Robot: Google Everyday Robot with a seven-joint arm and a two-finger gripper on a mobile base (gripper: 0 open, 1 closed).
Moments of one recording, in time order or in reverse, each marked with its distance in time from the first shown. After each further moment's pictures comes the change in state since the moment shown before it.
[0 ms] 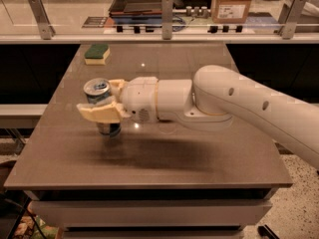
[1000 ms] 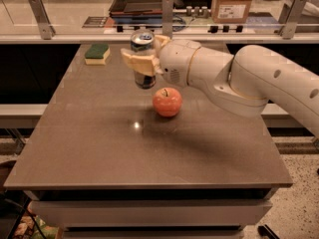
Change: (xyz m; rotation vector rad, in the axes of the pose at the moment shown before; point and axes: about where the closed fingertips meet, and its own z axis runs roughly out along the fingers) arm -0.052 -0.115 -0.087 0.414 -0.077 -0.071
